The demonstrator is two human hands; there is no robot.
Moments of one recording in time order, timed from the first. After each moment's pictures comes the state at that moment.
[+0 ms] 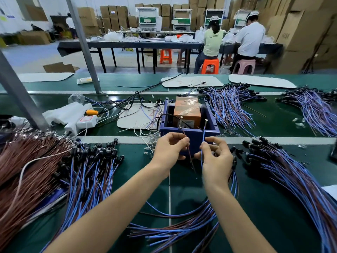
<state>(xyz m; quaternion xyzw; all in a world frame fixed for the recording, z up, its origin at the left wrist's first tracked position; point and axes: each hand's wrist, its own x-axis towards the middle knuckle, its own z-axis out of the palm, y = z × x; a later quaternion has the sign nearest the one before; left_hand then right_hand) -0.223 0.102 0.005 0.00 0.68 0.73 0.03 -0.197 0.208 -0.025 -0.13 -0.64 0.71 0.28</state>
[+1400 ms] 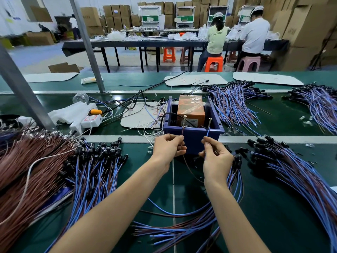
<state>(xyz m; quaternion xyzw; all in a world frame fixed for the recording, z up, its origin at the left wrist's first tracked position) -0.246 0.096 -0.006 -0.09 0.64 0.76 0.04 -0.213 0.204 -0.034 -0.18 -0.61 0.72 0.26</state>
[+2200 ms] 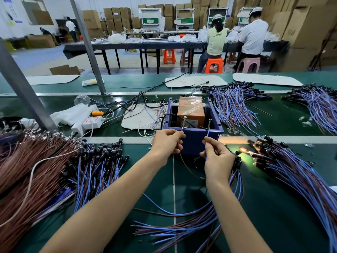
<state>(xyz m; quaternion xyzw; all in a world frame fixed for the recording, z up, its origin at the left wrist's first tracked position) -0.254 0.090 0.007 -0.06 0.72 0.69 0.05 -0.210 0.206 -0.031 -0.17 -0.60 0.74 0.25</state>
